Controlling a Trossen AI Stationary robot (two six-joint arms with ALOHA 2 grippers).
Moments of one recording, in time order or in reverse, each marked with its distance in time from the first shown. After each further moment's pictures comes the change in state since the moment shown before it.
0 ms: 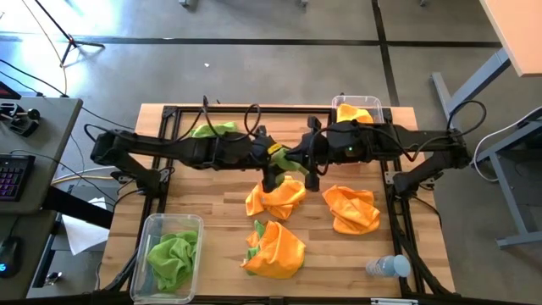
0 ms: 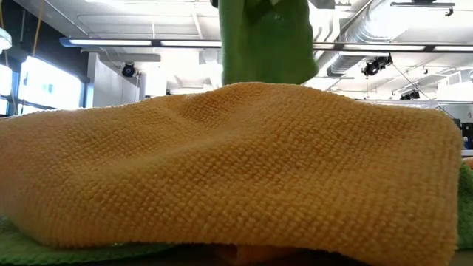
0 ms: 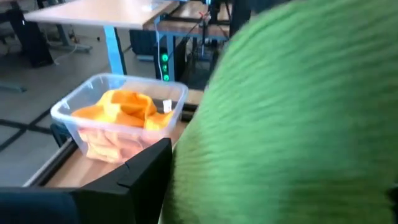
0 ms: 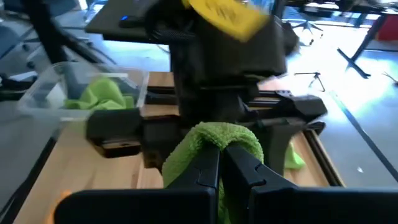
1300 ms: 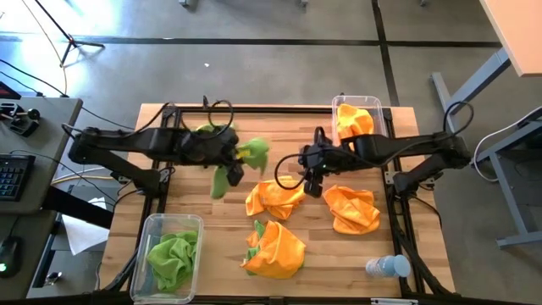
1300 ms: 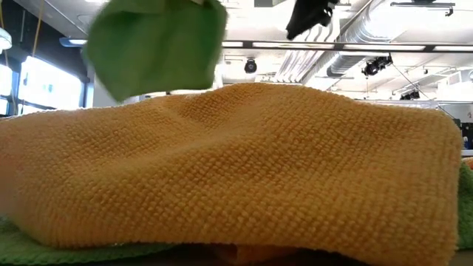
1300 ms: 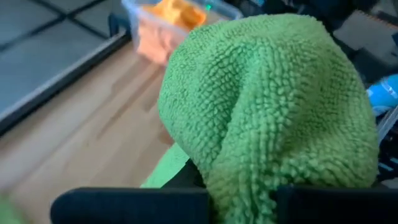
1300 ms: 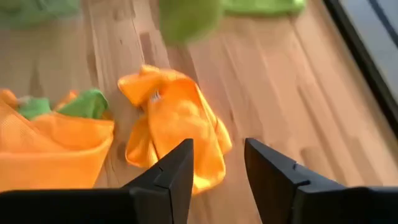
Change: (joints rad) left arm -0.055 -0.257 0.000 -0.598 -0.127 -0.410; right arm -0.036 0.010 -0.240 -0.274 0.036 0.273
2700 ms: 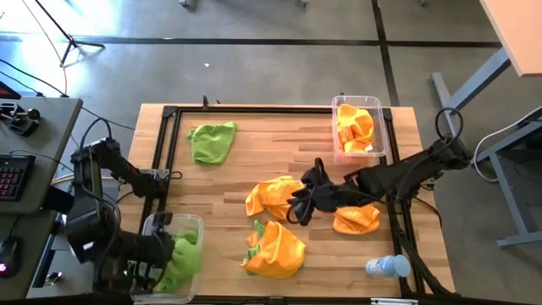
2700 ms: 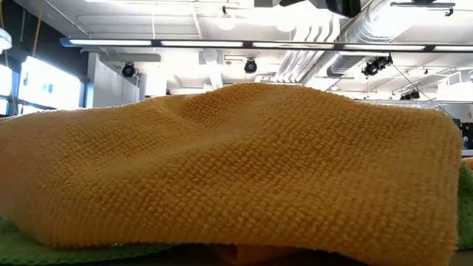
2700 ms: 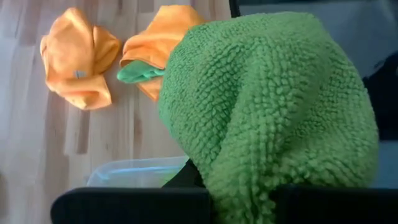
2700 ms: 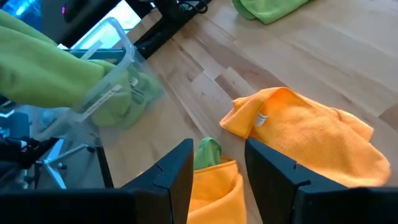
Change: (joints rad) left arm -1.005 0.231 0.355 -0.647 -0.170 -0.416; right arm 0.282 0.000 -0.144 0.368 0.171 0.691
